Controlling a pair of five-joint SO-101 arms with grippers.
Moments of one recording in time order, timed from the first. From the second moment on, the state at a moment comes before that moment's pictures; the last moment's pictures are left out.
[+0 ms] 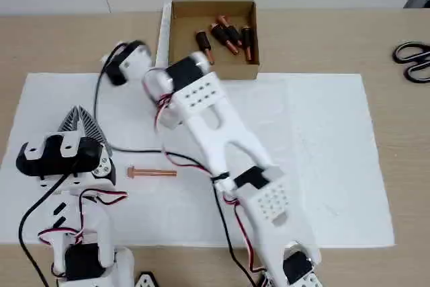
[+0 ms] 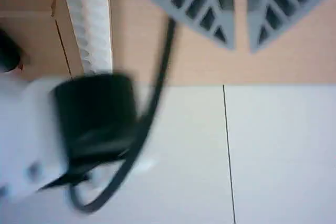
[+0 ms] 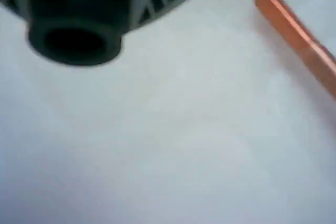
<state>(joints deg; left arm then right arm) -11.6 -103.3 84.8 31.0 0.6 -37.0 39.6 -55.6 96.9 19.1</state>
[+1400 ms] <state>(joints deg) 11.9 -103.3 82.6 32.0 27.3 -8.3 -49.7 36.4 68.8 9.7</state>
